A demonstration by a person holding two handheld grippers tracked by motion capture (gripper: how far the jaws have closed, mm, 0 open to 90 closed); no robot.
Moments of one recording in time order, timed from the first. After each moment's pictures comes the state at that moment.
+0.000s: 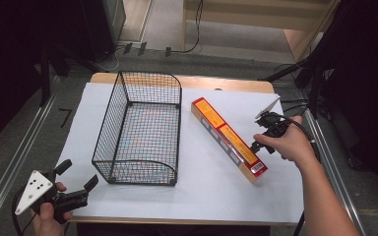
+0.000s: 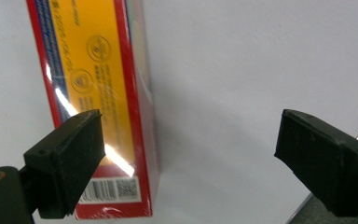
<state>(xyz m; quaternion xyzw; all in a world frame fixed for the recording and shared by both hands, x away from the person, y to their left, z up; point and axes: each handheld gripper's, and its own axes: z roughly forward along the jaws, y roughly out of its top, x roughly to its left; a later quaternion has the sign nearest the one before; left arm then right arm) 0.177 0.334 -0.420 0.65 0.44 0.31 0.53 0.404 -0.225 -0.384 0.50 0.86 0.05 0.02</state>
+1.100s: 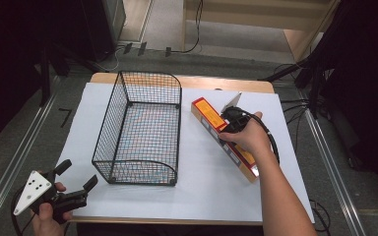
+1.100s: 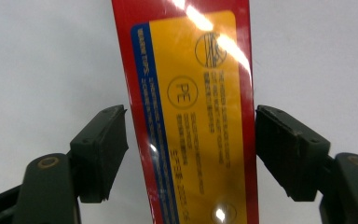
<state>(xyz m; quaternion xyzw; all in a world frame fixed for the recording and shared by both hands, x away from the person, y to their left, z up) 0.176 0.335 -0.420 0.65 0.44 0.31 0.53 0.437 -0.130 -0.410 0.52 0.85 0.05 0.03</state>
